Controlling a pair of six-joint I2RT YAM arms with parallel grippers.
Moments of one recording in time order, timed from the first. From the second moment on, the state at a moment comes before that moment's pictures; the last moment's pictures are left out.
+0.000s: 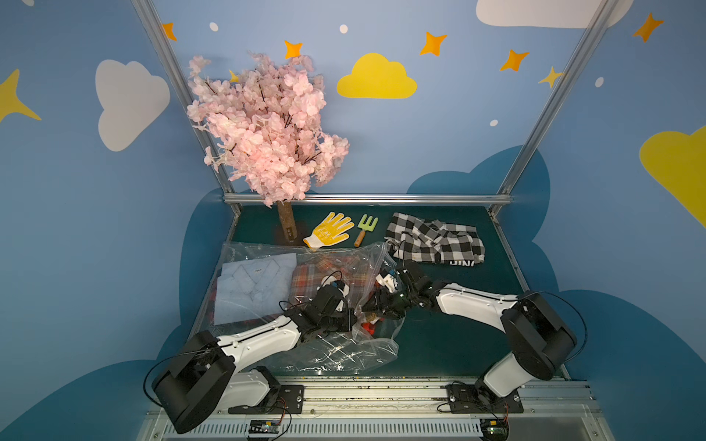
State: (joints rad) left arm -0.73 1.27 0.51 -0.08 0.23 -0.72; right arm 0.74 1.61 0.85 -0.14 -0.69 0.83
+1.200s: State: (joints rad) left arm -0.71 1.21 0.55 -0.17 0.21 -0.68; right arm 0.73 1.71 0.91 -0.18 -0.61 0.80
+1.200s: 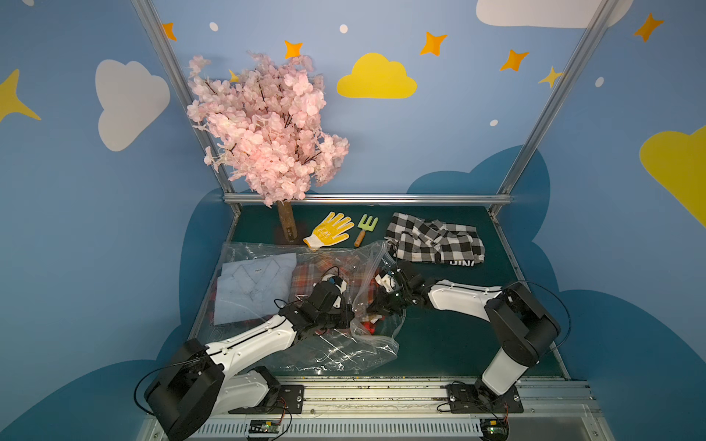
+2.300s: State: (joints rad) left arm -0.63 1.22 0.62 -0.21 0.22 -0.66; right arm 0.73 1.58 1.22 -0.57 -0.57 0.60
